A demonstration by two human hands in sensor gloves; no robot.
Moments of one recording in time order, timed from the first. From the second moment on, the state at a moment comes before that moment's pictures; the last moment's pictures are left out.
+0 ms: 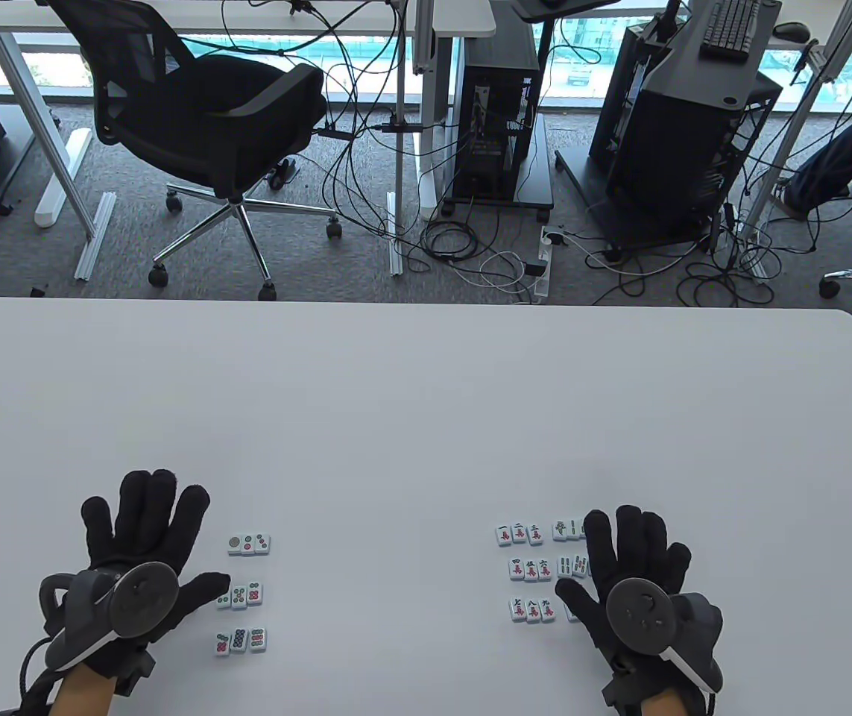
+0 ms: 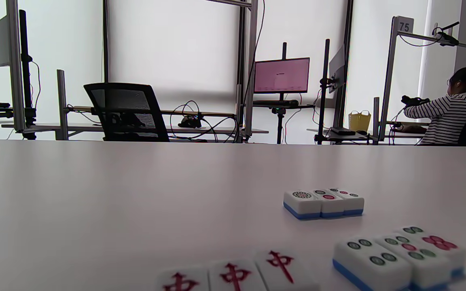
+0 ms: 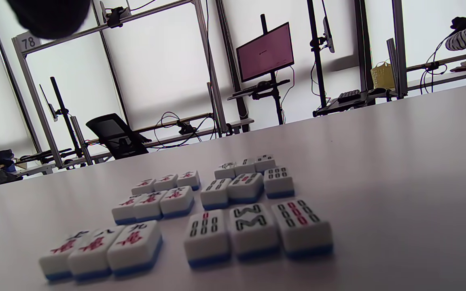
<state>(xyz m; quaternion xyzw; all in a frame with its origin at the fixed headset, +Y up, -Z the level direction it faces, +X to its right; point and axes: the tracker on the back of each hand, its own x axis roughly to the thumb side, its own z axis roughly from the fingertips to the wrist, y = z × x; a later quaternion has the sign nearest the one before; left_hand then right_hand) -0.311 -0.714 -0.224 0.08 -0.07 0.02 0.99 0.229 -0.726 -0.237 0.07 -0.05 0.99 0.13</state>
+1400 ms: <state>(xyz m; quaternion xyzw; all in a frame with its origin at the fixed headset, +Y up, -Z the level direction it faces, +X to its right) -0.324 -0.697 -0.216 0.11 -0.07 0.11 0.99 0.086 -0.757 -0.361 0.14 0.16 0.95 -0.25</state>
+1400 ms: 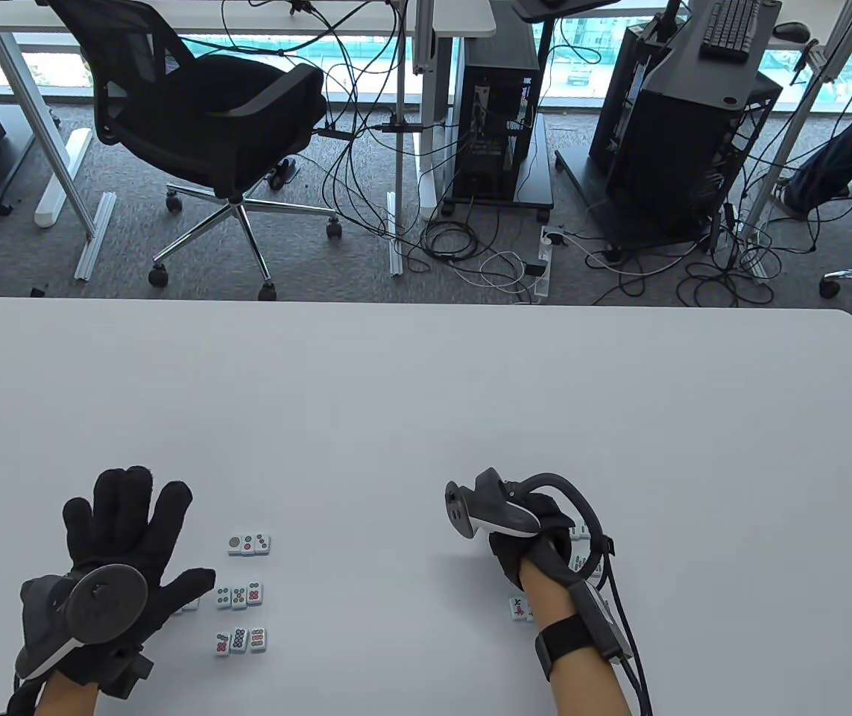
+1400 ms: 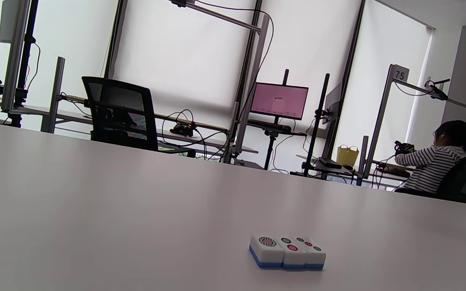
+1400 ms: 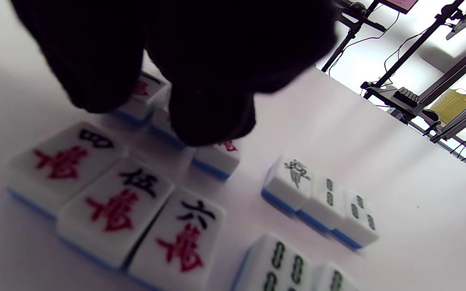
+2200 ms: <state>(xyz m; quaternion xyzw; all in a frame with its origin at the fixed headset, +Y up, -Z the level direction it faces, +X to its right) -0.327 -0.697 -0.217 0.10 -0.07 0.13 0.98 -0.089 -0.765 -0.349 0.26 0.08 0.96 -0.09</state>
